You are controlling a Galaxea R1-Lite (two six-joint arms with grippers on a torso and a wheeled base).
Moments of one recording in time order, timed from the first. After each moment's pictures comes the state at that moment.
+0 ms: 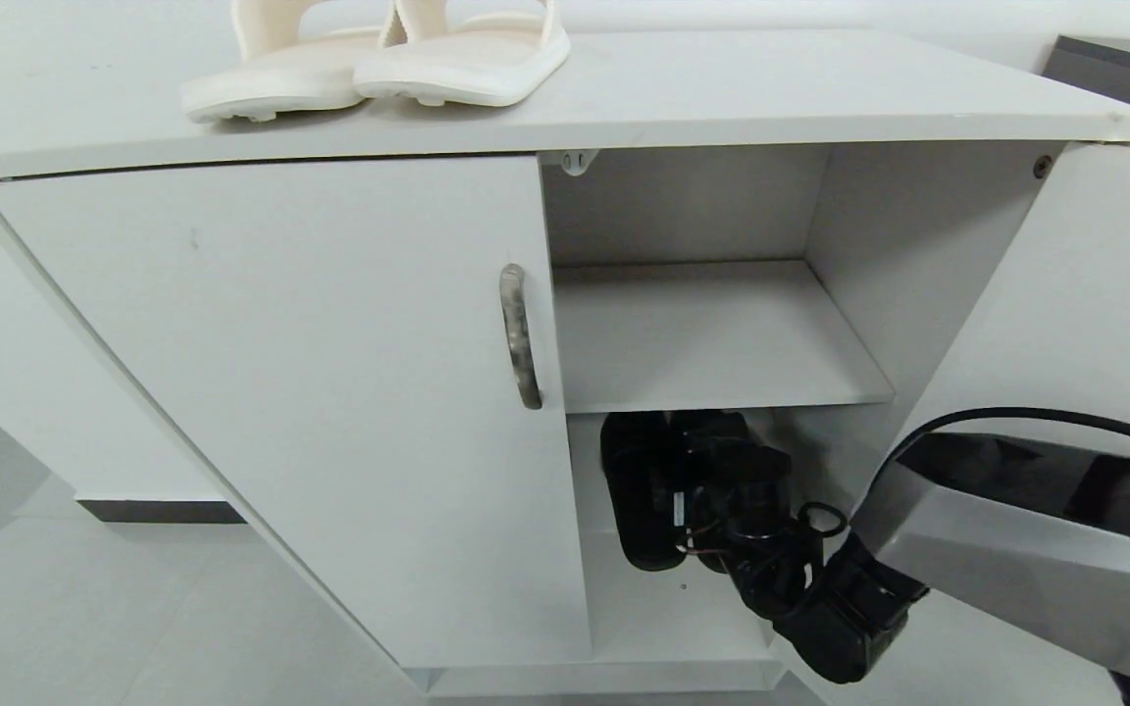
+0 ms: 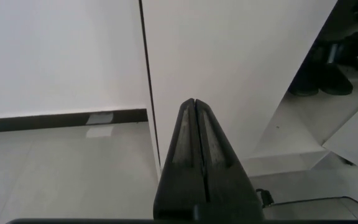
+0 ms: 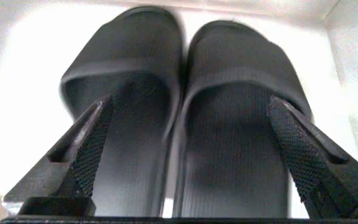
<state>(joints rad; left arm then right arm) 0.00 0.00 0.00 0.00 -0.07 0.01 0.70 2.36 -0.98 -1.19 -0.48 0.10</state>
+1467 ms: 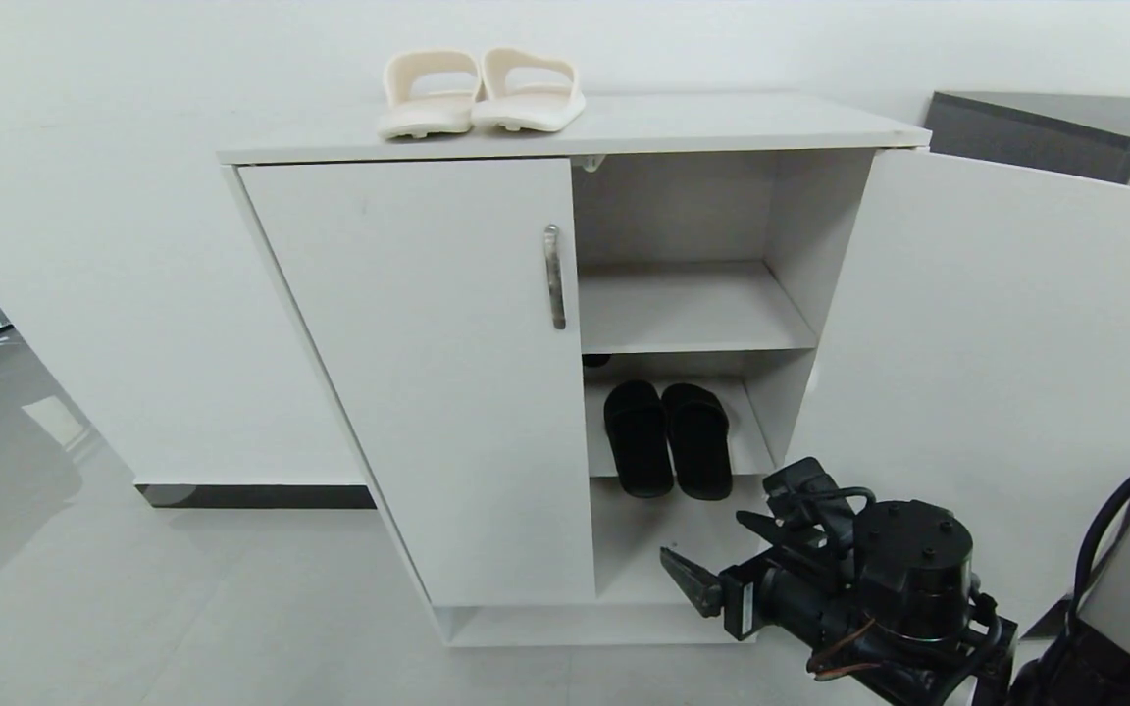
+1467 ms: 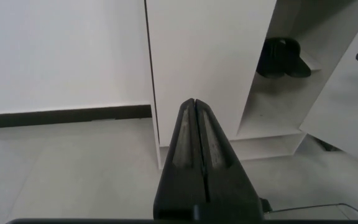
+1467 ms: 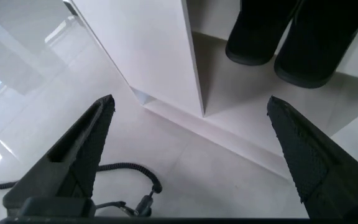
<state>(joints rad) 0.00 0.00 0.00 0.00 -0.07 0.01 0.76 2.02 -0.44 -1.37 -0.11 0.17</state>
